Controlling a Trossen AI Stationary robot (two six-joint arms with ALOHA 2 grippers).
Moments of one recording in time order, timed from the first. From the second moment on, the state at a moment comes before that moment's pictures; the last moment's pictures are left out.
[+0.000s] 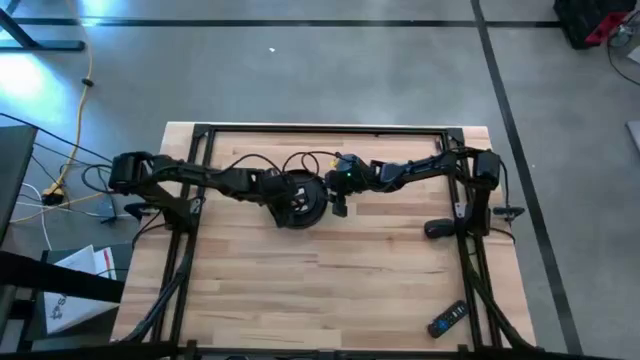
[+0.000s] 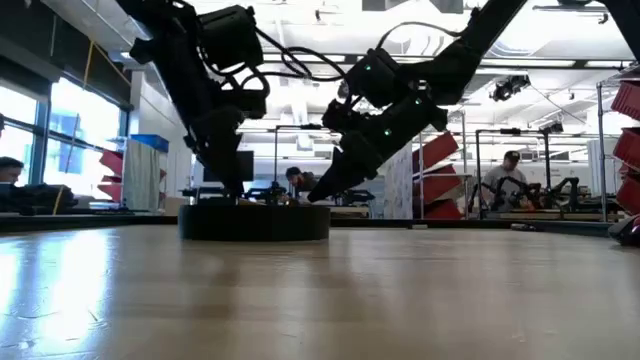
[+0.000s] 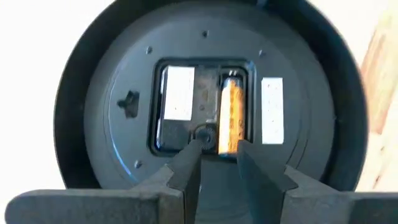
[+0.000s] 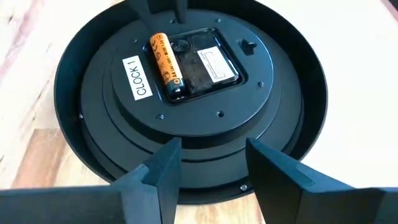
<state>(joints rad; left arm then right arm) 0.11 1.52 0.85 -0.41 -0.20 -0.21 -0.25 1.90 1.01 0.20 -0.16 -0.18</state>
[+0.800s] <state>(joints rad) 0.11 1.55 0.85 -0.42 -0.18 -0.23 -0.25 1.90 1.01 0.20 -0.16 -0.16</state>
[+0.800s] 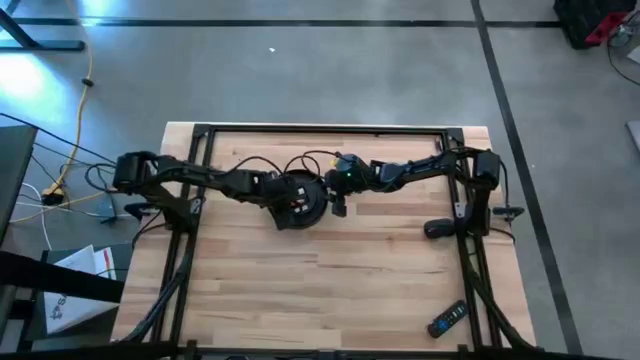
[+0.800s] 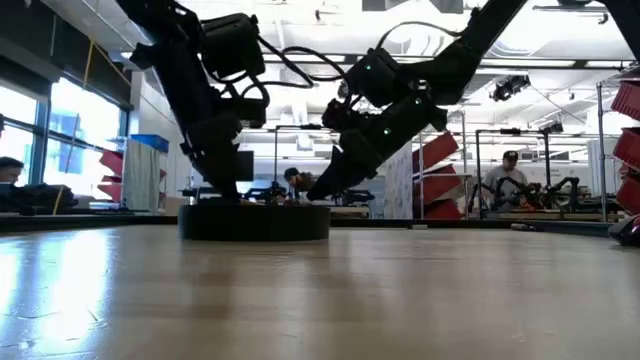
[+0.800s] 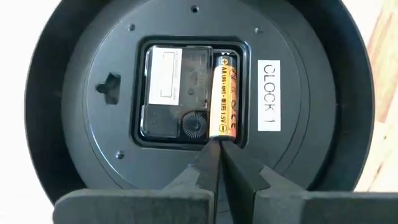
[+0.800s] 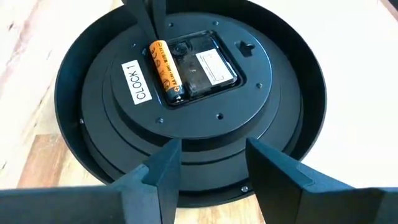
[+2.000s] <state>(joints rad) 0.11 1.60 0.85 -0.31 -0.18 -0.21 -0.17 1.91 1.01 0.40 -0.18 -0.13</state>
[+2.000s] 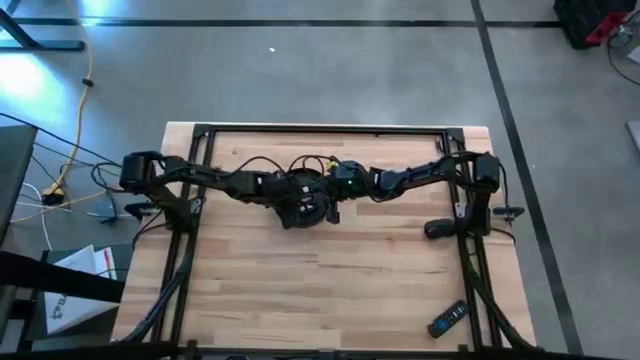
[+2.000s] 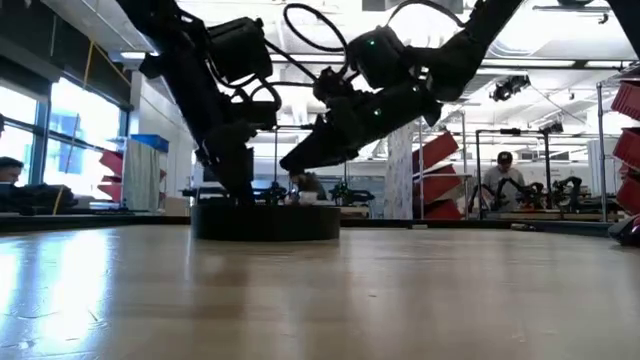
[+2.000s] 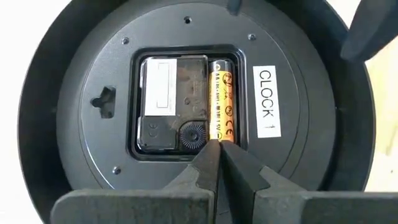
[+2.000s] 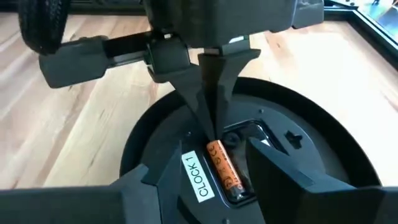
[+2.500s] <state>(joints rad) 0.11 1.47 0.85 -0.44 -0.26 -0.19 -0.17 1.92 1.01 0.49 -0.17 -0.10</state>
